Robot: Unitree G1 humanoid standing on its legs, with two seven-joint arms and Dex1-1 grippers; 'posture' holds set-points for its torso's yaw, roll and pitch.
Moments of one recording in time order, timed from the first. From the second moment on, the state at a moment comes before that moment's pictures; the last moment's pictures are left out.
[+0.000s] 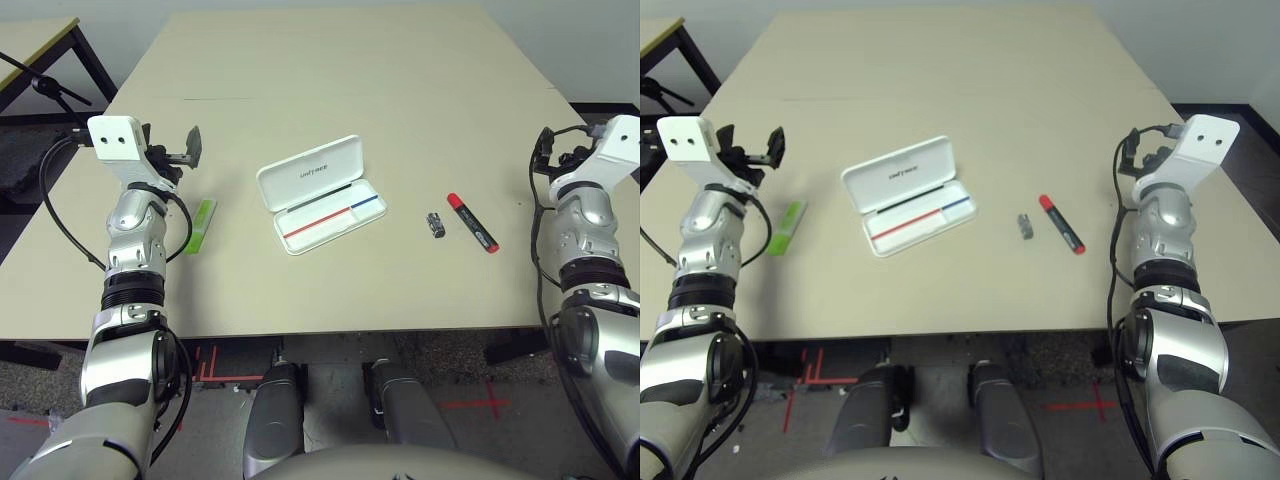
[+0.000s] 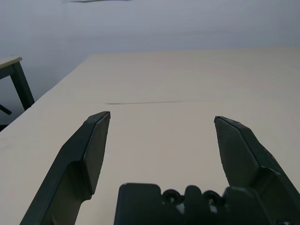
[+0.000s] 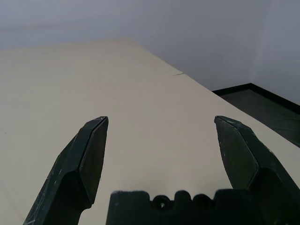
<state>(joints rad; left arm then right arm) -0.66 0.47 0.29 0.69 -0.21 -0.18 -0.29 -0.78 -0.49 -0.38 0.99 0.23 -0.26 0.09</state>
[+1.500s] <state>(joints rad) -0.48 0.53 0.31 0.36 -0.23 -0.01 -0.36 -0.66 -0.76 -0.06 0.48 0.25 0.30 1.17</state>
